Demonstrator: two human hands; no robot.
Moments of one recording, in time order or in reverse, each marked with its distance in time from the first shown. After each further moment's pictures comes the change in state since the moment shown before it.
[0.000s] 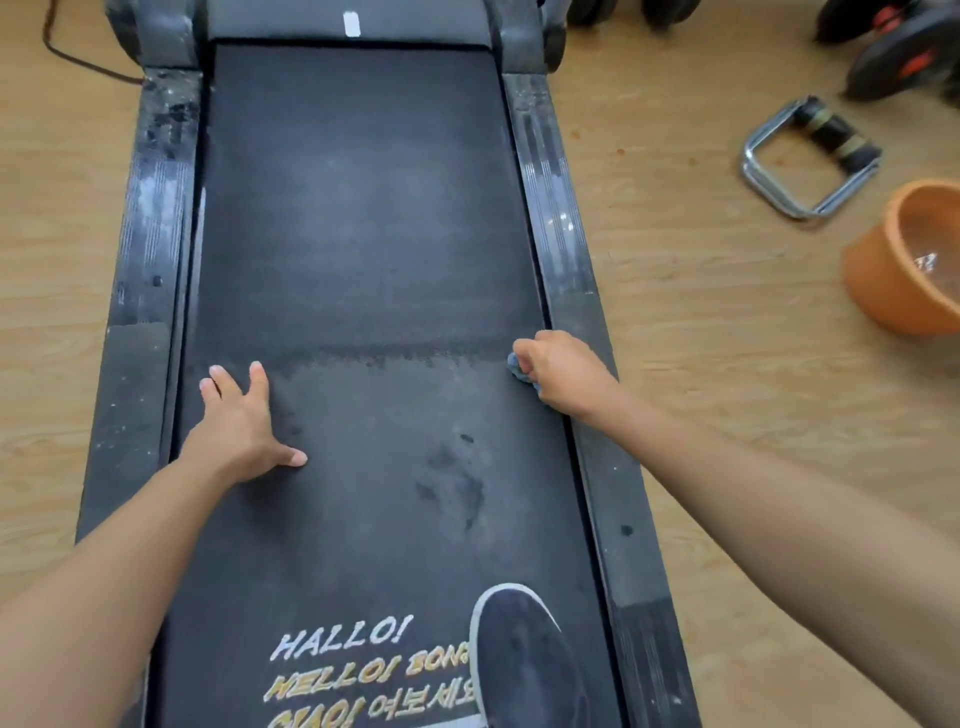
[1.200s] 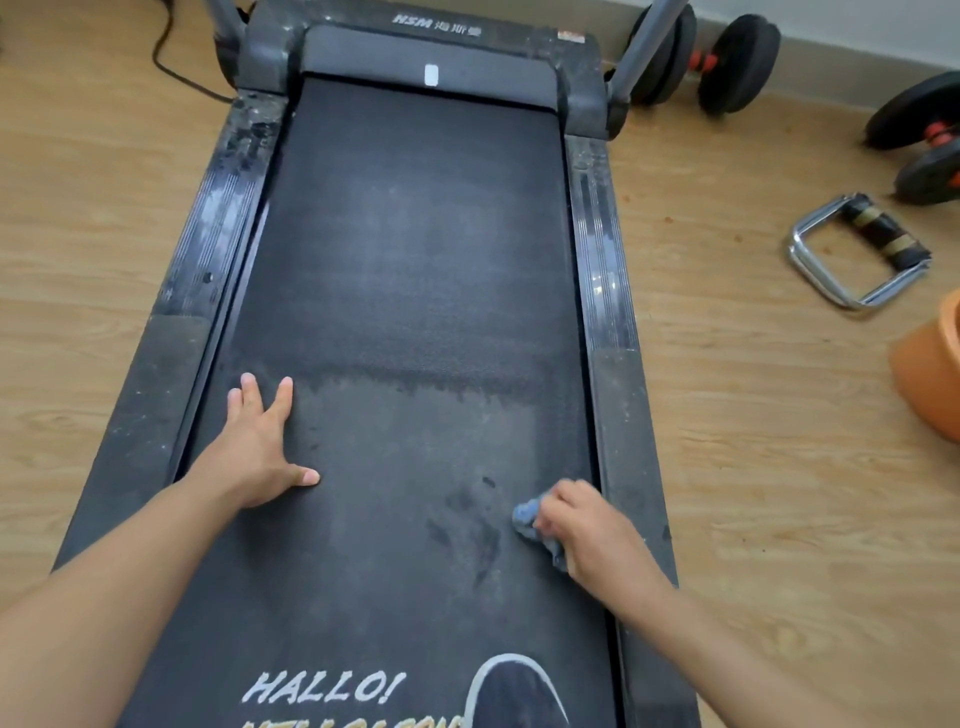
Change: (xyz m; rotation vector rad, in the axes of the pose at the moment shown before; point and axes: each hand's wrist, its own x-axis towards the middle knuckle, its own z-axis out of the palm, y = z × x) left_hand -0.006 -0.009 0.014 -0.176 0.006 0.006; right_hand -0.104 -0.016 0.078 0.168 0.166 -0.261
